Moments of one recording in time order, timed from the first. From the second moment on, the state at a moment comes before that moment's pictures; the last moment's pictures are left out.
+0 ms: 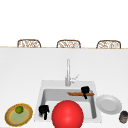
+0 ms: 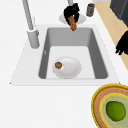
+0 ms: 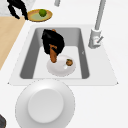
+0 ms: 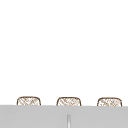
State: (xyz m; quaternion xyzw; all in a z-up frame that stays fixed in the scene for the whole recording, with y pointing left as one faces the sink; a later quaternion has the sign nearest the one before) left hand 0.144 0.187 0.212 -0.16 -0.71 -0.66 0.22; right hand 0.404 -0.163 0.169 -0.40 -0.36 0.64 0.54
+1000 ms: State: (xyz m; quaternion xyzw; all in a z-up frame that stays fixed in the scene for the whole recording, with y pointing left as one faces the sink) left hand 0.144 0.187 0.212 -0.16 -0.71 -0.66 0.22; right hand 0.361 -0.303 0.201 -0.40 -0.38 0.63 0.54
